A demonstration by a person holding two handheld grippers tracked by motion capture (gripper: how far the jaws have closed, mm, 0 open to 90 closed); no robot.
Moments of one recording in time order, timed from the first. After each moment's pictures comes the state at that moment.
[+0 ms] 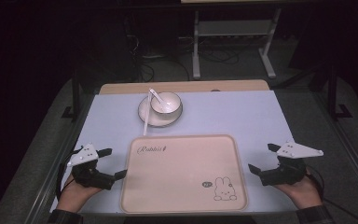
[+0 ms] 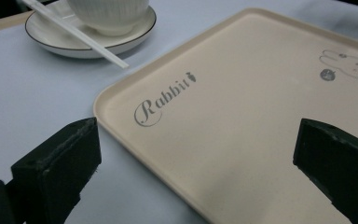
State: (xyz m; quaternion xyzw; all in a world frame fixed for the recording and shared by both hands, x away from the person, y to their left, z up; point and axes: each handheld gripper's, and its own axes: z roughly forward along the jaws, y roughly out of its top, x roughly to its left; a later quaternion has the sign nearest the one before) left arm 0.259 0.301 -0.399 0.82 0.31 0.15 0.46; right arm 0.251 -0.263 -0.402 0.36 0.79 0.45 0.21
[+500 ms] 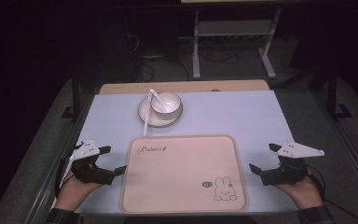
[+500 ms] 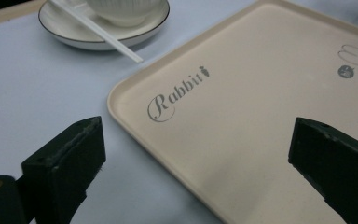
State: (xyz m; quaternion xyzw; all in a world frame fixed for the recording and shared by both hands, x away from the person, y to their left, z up) left arm 0.270 0.299 -0.390 0.82 0.34 0.15 0.43; right arm 0.251 -0.264 -0.401 0.37 0.79 0.44 0.21
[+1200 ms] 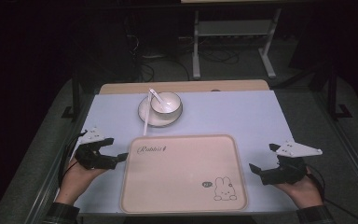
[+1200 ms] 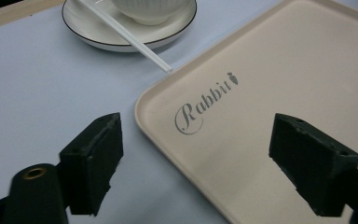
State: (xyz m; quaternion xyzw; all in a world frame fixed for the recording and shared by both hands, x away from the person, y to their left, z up) left arm 0.300 0.292 -0.376 0.83 0.36 0.16 0.40; right arm 0.253 -0.264 -0.402 0.38 0.79 0.43 0.21
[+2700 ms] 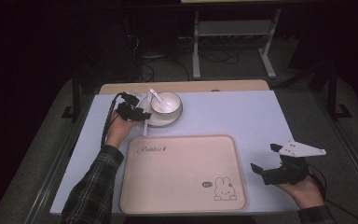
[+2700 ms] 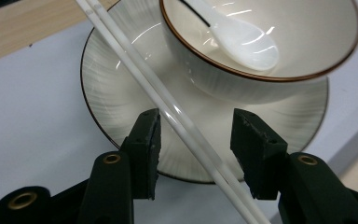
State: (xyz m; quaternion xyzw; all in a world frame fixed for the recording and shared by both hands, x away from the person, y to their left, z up) left arm 0.476 0.220 -0.402 0.84 0.43 0.14 0.32; right arm 0.252 -0.269 -0.402 0.38 0.79 0.44 0.21
